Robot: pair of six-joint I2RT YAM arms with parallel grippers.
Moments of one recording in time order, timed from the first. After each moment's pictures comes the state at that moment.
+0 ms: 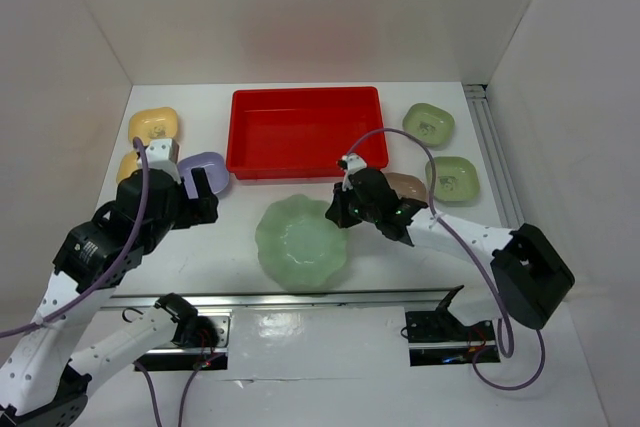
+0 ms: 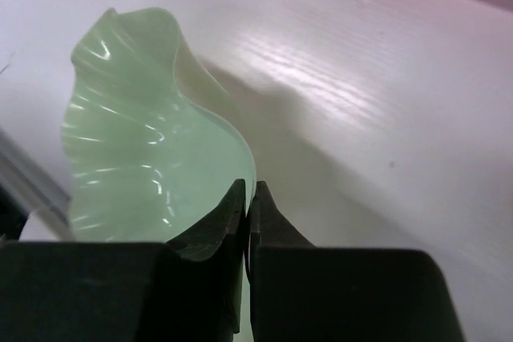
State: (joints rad) left arm -0.53 0.76 1.21 -1.08 -0.39 -0.48; right arm 0.73 1.37 0.72 0.02 -0.05 0.43
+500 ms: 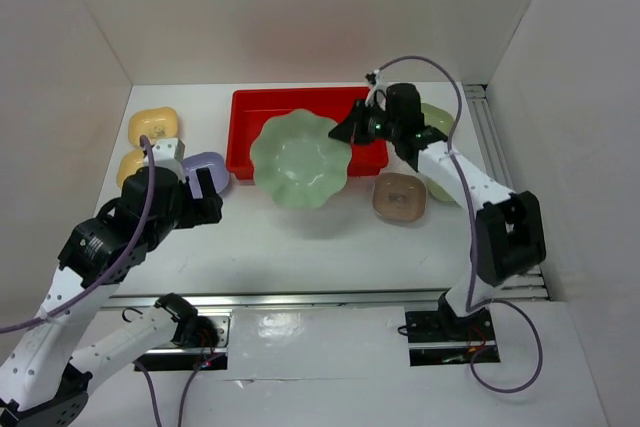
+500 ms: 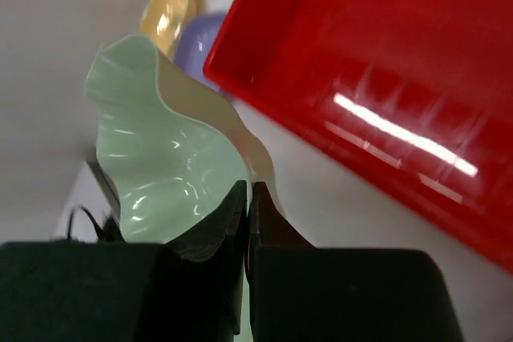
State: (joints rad) left arm -0.53 0.78 1.21 -1.07 -0.36 -0.48; right arm 0.41 1.54 1.20 -0.08 -0.50 0.47
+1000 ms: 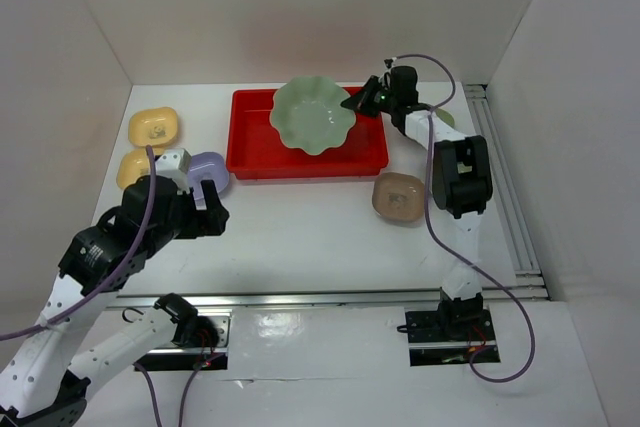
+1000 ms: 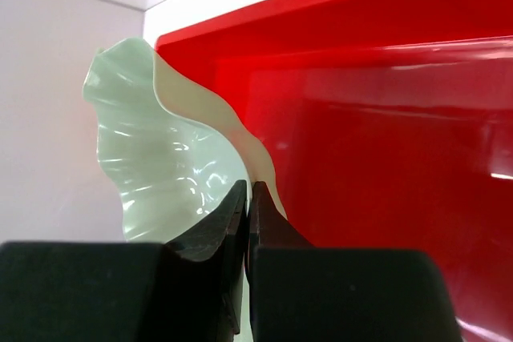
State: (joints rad) left arm -0.53 0.73 1.14 -1.08 -0.25 -0.48; right arm 0.18 2.21 1.71 0.11 -0.56 0.78
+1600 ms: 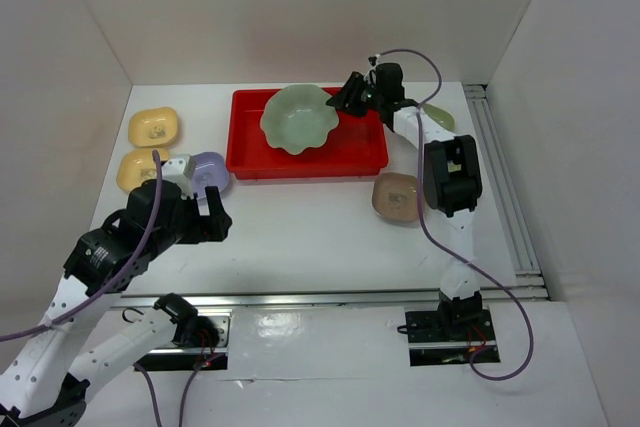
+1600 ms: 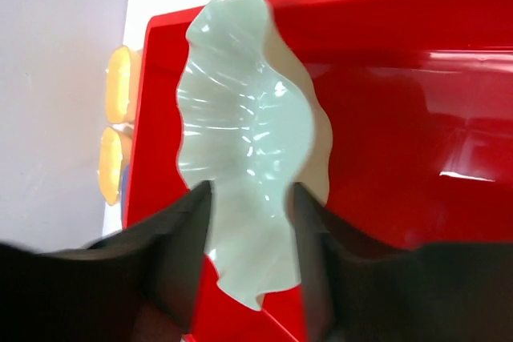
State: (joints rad) left arm -0.53 0.71 1.09 -1.08 -0.21 -0.48; right arm 0.23 2.29 1.85 0.02 -0.51 0.71
